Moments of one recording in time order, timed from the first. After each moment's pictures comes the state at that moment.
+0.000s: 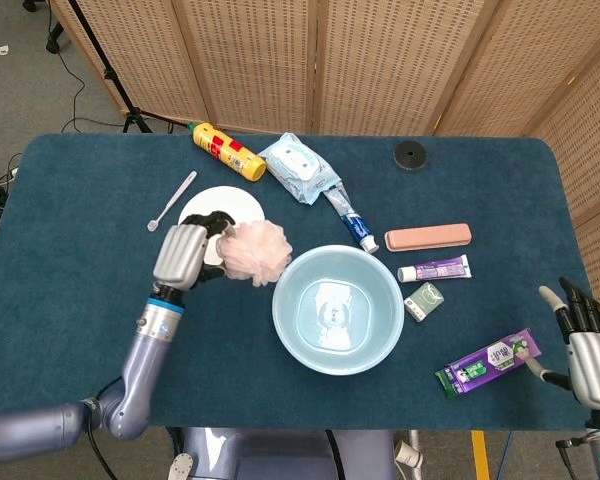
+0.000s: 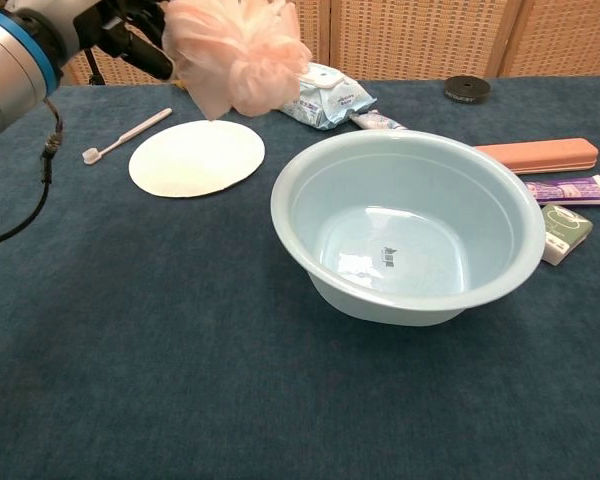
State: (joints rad) left arm -0.70 -1.63 -0.35 -1.68 1.12 1.25 0.30; right arm 0.05 -1.07 0.08 -1.66 -1.50 1.52 0.02
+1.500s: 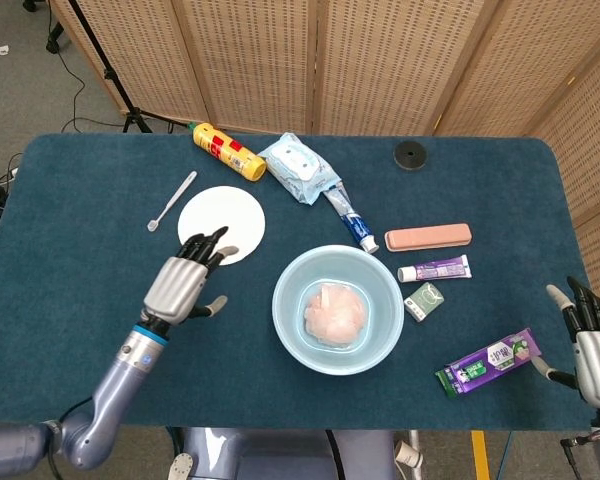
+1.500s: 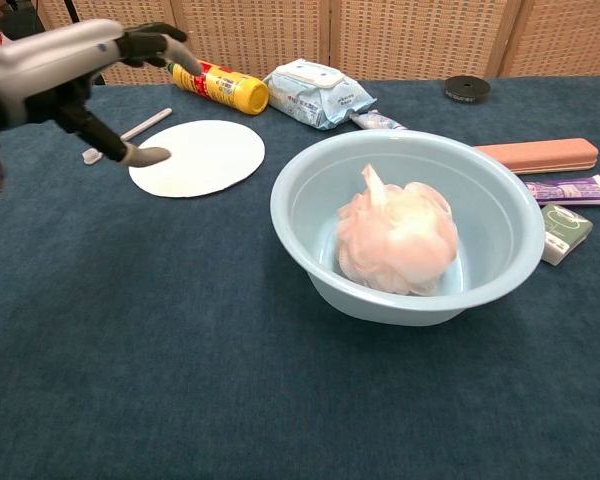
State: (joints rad) left arm -0.63 -1.43 -0.14 -1.78 1.23 1.21 0.34; right arm 0.05 -1.07 0.08 -1.65 -1.48 1.51 0.02
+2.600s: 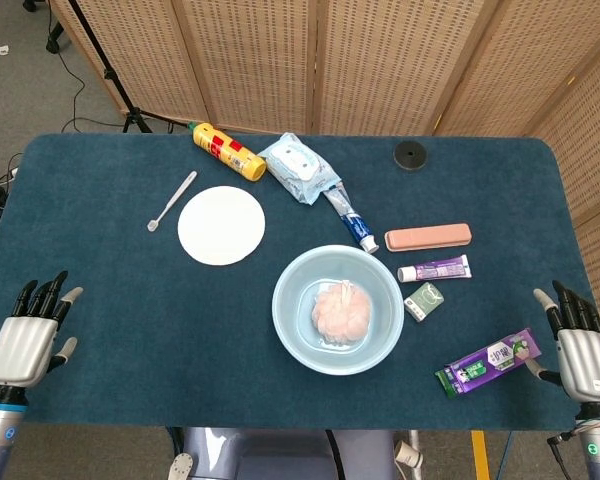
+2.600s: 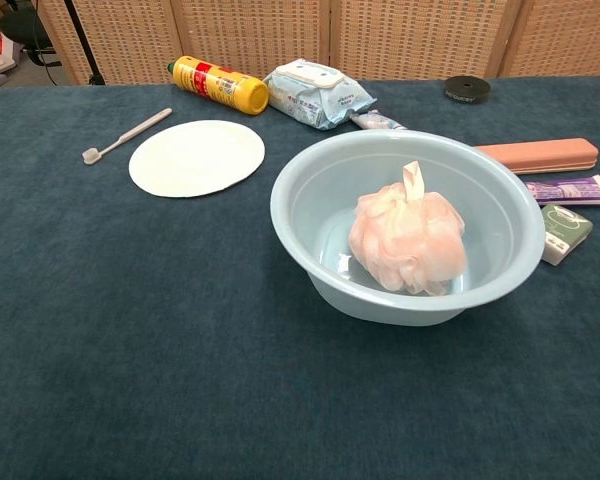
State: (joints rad) left arm -0.21 -1.23 0.08 -1.59 1.45 1.52 0.28; right arm 0.07 -1.12 0.08 -1.63 -1.41 1.43 -0.14
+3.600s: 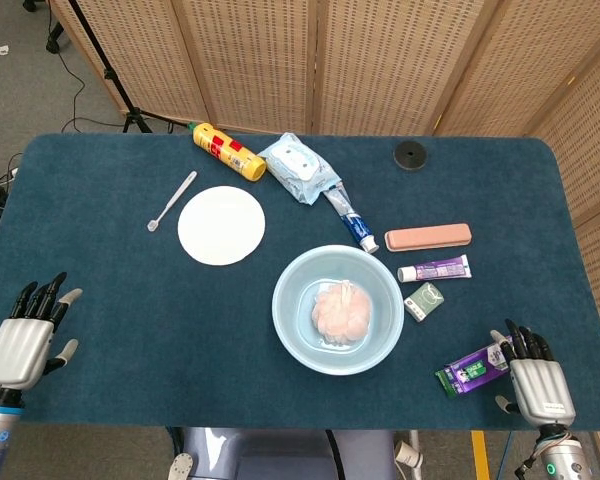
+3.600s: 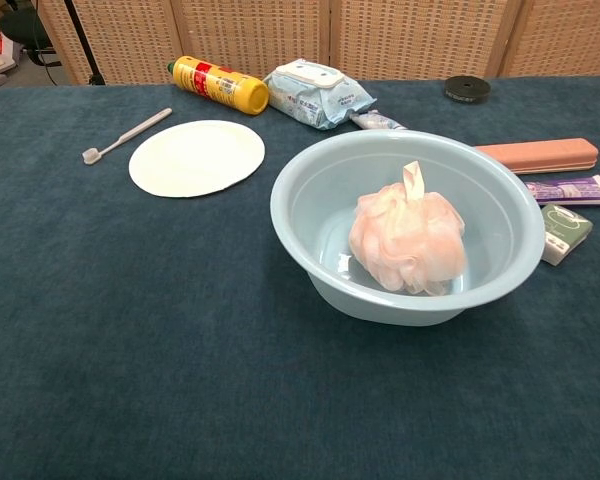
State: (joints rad) left arm -0.17 -1.21 0.04 -1.60 1.50 1.48 0.20; right arm 0.06 -1.22 -0.02 -1.67 -1.39 1.34 -0.38
